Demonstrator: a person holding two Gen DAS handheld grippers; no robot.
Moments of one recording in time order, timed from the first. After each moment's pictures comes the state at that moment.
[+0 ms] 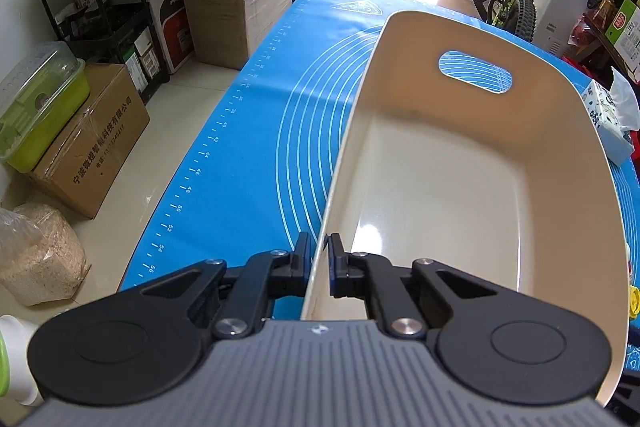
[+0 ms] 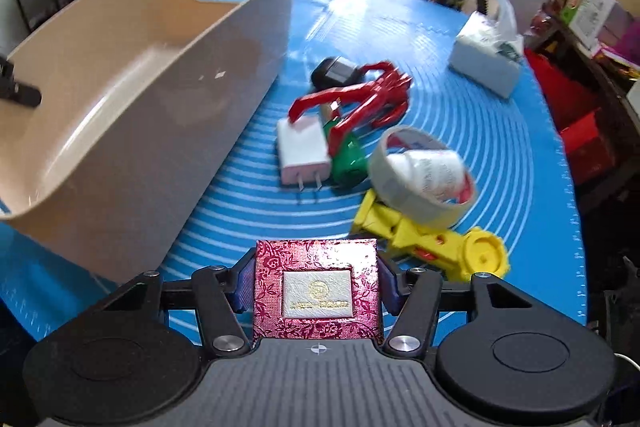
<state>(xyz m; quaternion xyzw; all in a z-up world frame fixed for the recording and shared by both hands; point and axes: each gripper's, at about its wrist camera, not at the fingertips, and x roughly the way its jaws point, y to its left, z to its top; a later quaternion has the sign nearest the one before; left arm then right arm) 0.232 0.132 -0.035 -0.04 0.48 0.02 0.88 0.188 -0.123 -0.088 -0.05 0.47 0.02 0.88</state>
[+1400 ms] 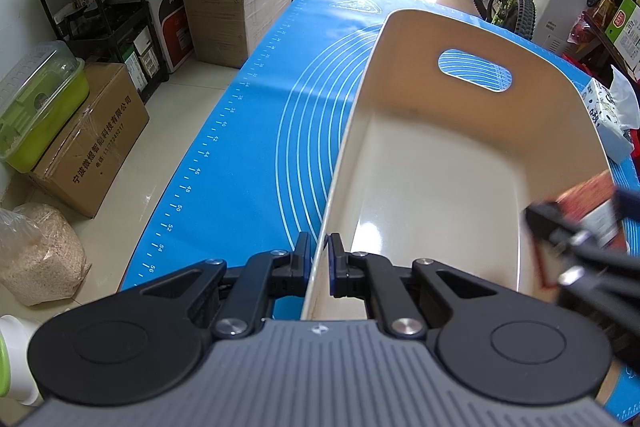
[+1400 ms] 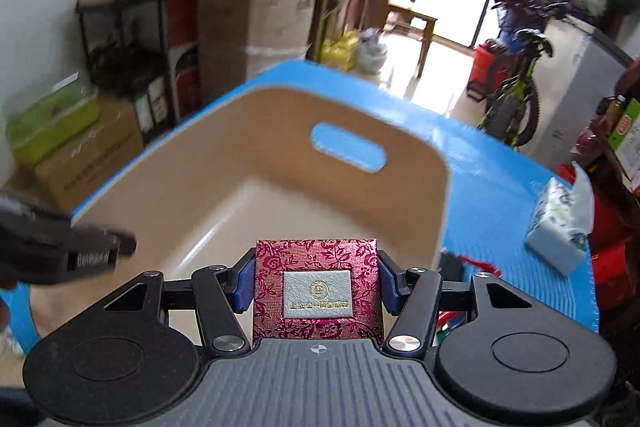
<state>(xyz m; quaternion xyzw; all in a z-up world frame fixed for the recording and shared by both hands) 0.232 0.132 -0.036 -0.04 0.48 0.02 0.88 0.253 0.007 -0.026 -0.12 0.39 0.10 0.91</state>
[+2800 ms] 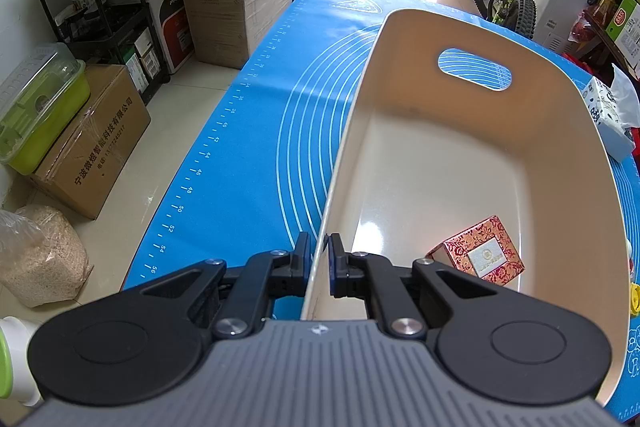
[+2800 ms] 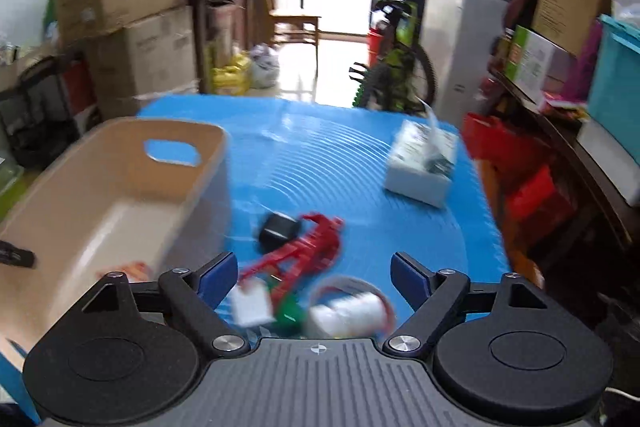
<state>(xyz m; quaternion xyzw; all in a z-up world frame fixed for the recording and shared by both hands) 0.232 0.131 -0.036 -0.03 0.48 0.02 0.88 0.204 -0.168 -0.010 0.00 0.35 -0.03 0.93</state>
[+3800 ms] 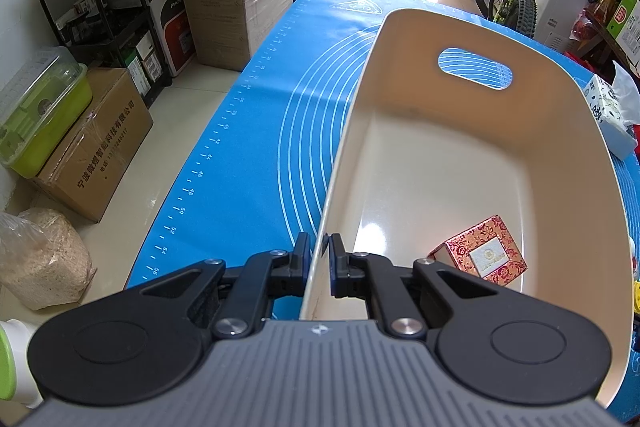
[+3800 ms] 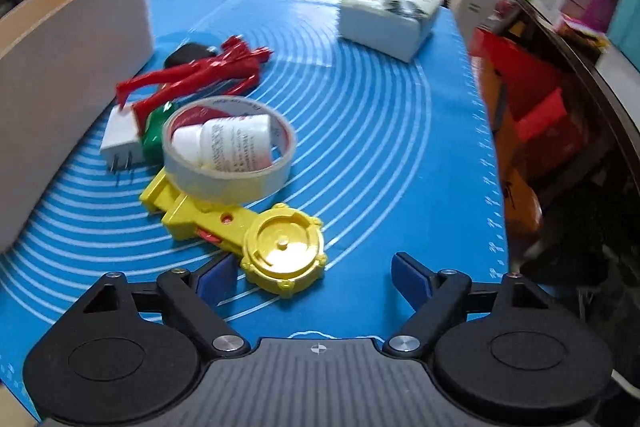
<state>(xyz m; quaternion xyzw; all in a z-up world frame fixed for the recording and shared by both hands) 0.234 0.134 -0.035 -0.03 0.48 0.02 0.88 0.196 -0.245 -0.118 -0.05 0.47 0.00 0.88</state>
